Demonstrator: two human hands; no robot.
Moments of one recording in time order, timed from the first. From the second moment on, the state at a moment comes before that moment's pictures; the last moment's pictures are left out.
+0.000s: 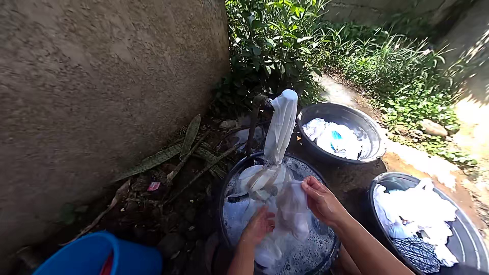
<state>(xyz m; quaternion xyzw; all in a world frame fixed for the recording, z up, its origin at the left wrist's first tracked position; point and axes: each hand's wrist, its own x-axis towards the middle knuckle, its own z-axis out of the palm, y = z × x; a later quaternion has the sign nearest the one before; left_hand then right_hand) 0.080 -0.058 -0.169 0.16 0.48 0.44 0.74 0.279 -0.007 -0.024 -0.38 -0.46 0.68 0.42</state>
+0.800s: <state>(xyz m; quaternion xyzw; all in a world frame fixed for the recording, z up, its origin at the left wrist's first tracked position) 0.101 0.007 -0.216 0.63 0.67 0.16 0.37 0.279 0.011 -0.178 -0.68 -0.55 0.48 0.06</state>
